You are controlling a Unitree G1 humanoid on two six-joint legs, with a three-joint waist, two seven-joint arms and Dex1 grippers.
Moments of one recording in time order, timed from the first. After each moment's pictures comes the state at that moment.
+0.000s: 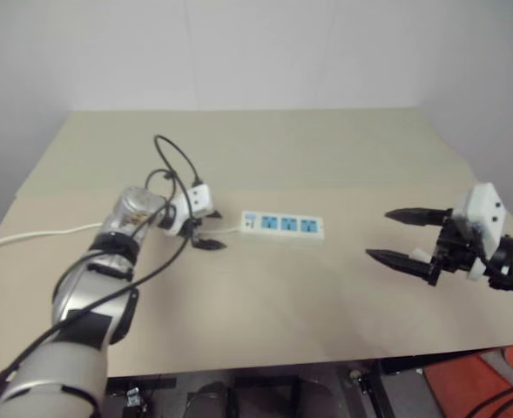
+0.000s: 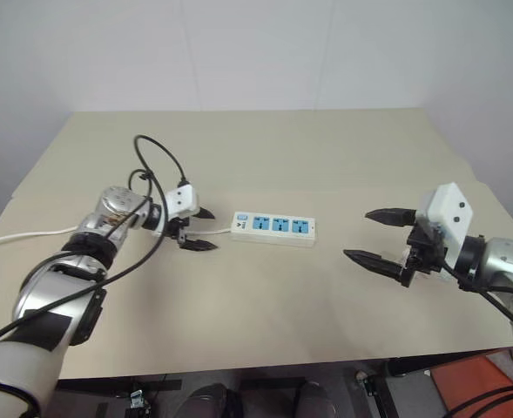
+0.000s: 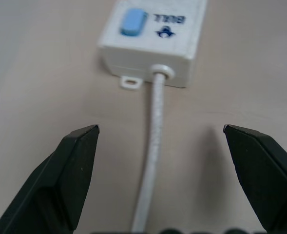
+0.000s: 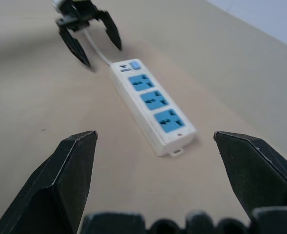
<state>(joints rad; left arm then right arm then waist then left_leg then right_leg) -1.11 0.46 -0.27 1.20 0.11 -0.27 -1.25 -0.15 -0.95 -0.34 -0.37 0.60 0.50 1.02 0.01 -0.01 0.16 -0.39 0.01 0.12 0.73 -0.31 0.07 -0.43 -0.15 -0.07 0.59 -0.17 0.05</state>
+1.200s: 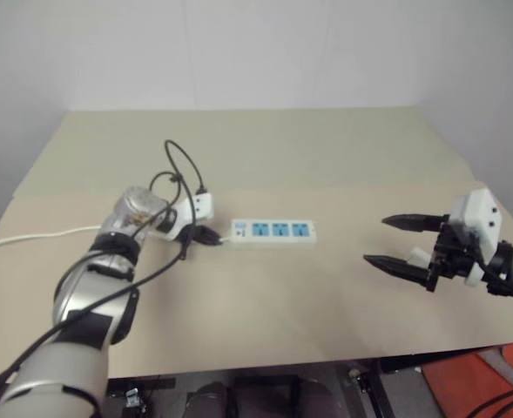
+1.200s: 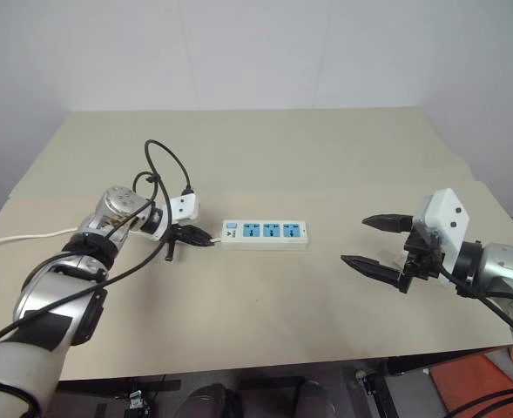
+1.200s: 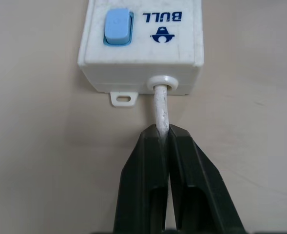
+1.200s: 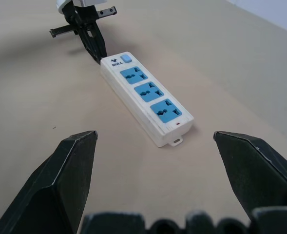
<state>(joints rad) -1.02 0.52 -0.22 1.02 0.15 -0.20 -1.41 -0.12 -0.95 -0.37 -0.40 0.62 0.53 1.02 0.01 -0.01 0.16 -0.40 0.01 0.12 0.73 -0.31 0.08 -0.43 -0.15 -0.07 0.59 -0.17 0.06</state>
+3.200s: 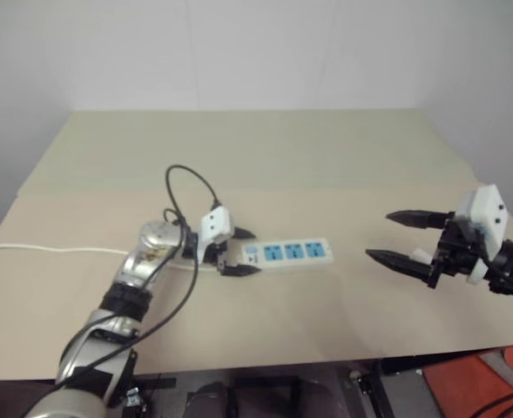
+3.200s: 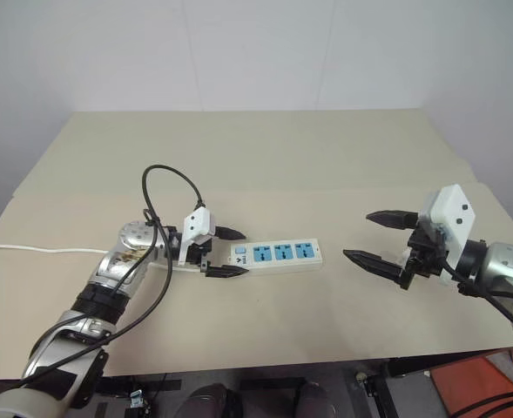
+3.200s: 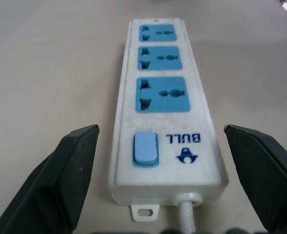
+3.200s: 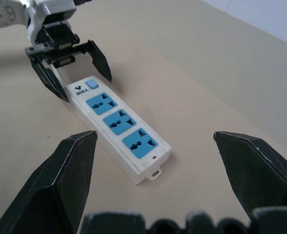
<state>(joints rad) -0.70 0.42 -0.21 0.48 -0.13 0.04 -1.26 -0.11 -0.95 -0.39 -0.41 0.65 0.54 0.96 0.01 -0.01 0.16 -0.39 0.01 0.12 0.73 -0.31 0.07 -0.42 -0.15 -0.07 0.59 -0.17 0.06</state>
